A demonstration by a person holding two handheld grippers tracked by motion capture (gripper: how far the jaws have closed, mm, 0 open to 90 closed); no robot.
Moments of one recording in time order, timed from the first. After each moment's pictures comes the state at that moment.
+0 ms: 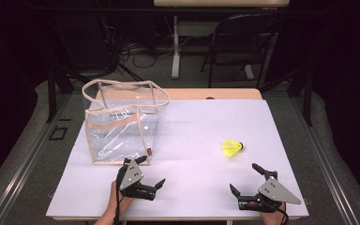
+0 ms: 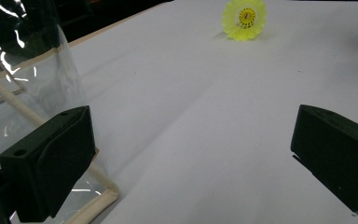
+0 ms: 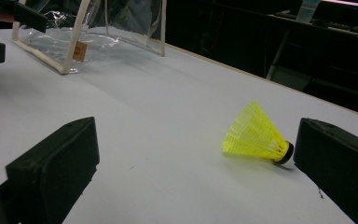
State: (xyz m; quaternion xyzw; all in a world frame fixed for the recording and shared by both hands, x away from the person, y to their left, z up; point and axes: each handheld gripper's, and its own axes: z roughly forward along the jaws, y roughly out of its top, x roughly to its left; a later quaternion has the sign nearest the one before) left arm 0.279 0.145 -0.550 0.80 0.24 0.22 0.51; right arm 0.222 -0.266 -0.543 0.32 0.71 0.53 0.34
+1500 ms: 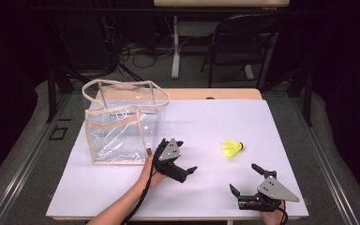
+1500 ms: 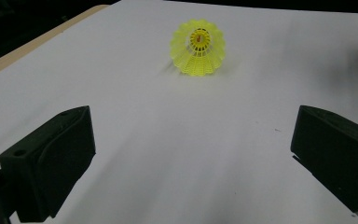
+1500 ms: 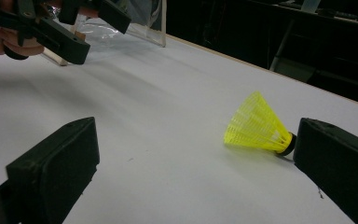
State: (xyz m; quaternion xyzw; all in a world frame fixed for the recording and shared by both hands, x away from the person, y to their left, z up) left arm 0.346 0.049 -0.527 0.84 0.16 0.14 0.49; right arm 0.225 -0.267 -0.546 0.32 0.72 0.52 0.33
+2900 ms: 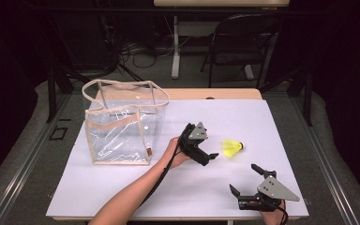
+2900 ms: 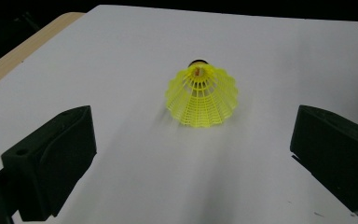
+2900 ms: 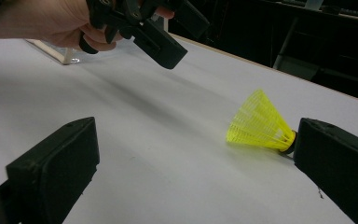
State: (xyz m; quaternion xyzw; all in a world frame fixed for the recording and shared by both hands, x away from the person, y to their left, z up) left arm 0.399 -0.024 -0.509 0.87 0.12 0.11 0.47; right arm 0.226 -0.267 -0.547 0.32 0.72 0.52 0.32
